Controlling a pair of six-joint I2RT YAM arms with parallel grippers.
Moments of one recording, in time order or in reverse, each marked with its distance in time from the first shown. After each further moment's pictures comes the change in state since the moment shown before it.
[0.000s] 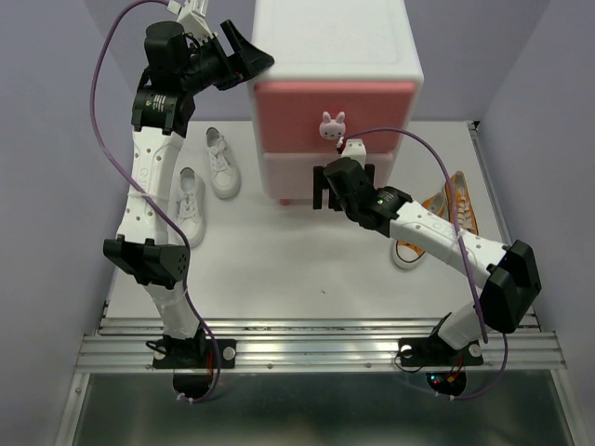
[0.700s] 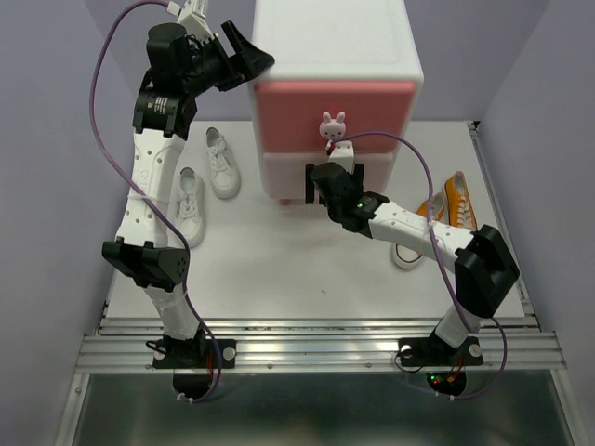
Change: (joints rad) left arm -0.017 -0.022 -0.032 0.014 -0.053 -0.005; right arm 0.004 0.135 -0.042 0.283 0.148 -0.071
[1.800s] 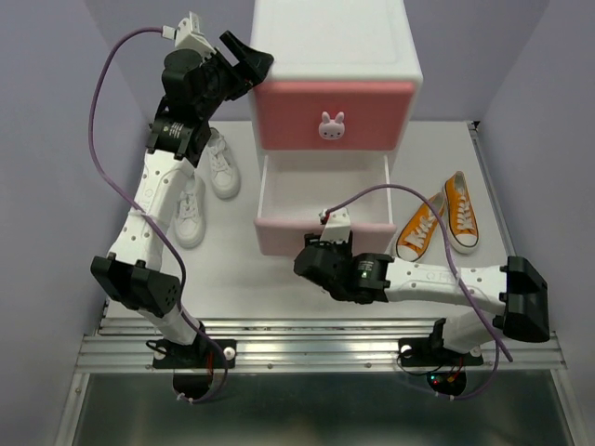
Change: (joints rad) left arm -0.079 -0.174 -0.352 0.273 -0.306 -0.106; right arm 0.455 -0.245 -0.203 -0.341 0.133 0.446
